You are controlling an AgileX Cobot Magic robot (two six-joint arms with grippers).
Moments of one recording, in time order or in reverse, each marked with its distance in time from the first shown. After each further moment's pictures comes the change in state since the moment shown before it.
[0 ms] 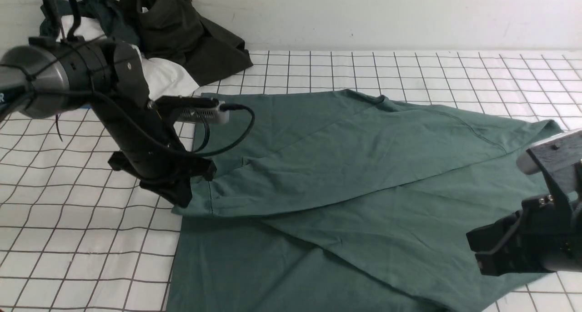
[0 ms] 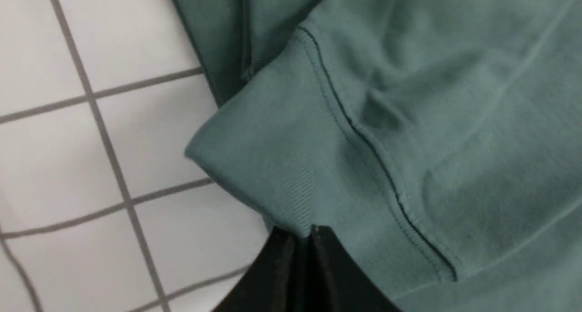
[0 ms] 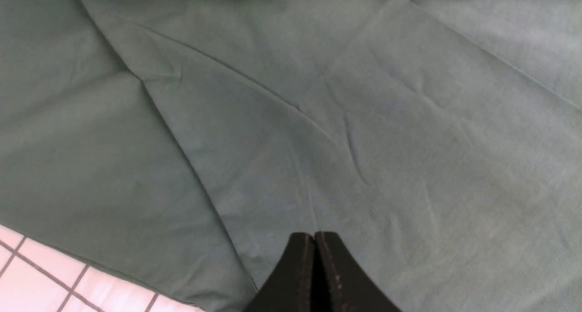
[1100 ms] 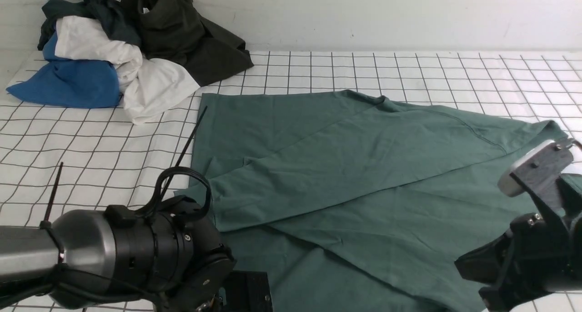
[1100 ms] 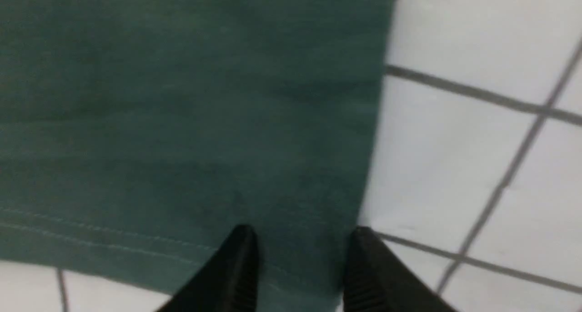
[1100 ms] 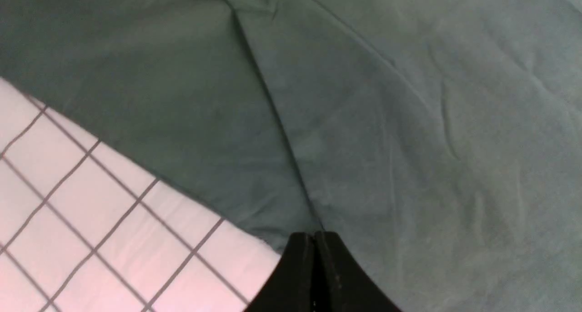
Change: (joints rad) right arm 0.000 0.000 -0.010 0.095 0.183 -0.270; left arm -0.577 -0.264 0.578 0.481 -0.124 0.227
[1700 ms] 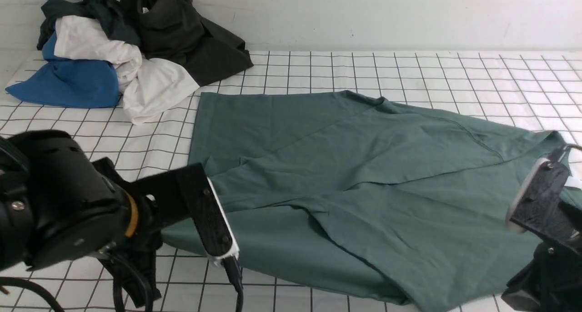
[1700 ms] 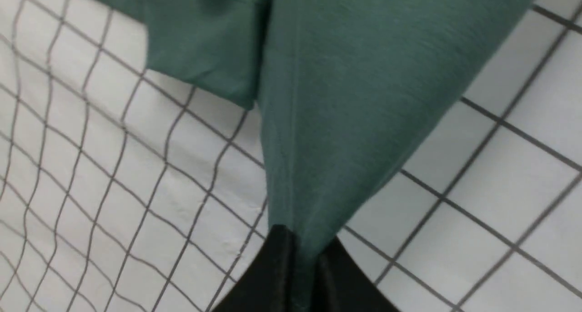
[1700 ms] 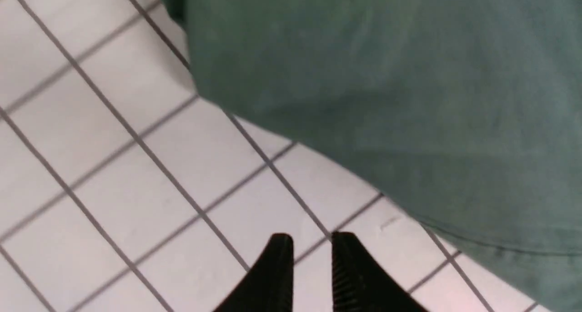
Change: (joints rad) right arm 0.000 0.020 -0.006 -0.461 0.083 0.083; left arm 0.157 -0.381 -0.030 0.183 0.019 -0.188
